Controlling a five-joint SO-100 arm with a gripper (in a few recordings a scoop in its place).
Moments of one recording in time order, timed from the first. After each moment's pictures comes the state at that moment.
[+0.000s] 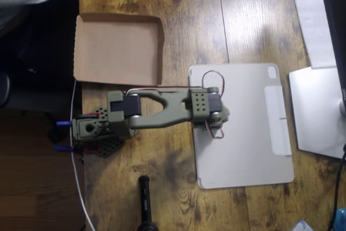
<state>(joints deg) 12.4 107.7 104.0 74.8 -12.2</state>
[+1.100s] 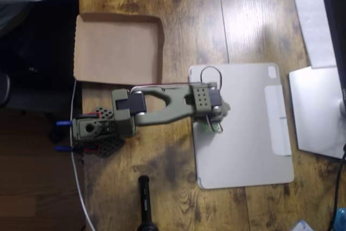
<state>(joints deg) 10.5 101.2 102.5 70.6 -9.1</state>
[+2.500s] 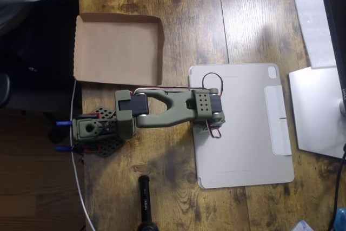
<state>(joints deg) 9.1 102.7 105.6 71.5 -7.4</state>
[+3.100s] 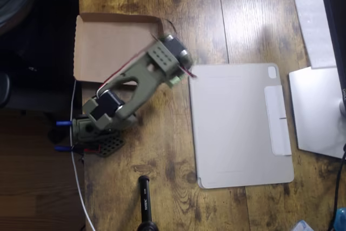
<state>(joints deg) -34.9 121.3 101.4 96.3 0.4</state>
